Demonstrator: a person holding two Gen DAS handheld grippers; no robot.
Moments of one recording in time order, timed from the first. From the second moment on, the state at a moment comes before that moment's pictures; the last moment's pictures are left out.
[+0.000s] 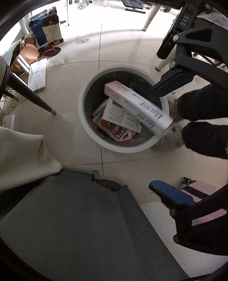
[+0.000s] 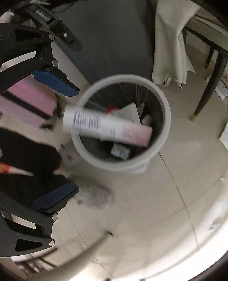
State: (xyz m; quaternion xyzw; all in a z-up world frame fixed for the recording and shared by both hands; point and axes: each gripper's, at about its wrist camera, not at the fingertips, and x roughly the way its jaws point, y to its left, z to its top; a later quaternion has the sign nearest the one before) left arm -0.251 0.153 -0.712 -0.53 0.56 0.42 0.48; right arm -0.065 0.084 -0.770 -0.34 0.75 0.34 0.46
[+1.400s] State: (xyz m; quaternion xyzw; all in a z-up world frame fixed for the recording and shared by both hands) left arm -0.262 0.076 -0.389 -0.44 0.53 0.46 0.56; right arm -0.095 0.049 -0.403 -0.38 0.60 0.44 0.54
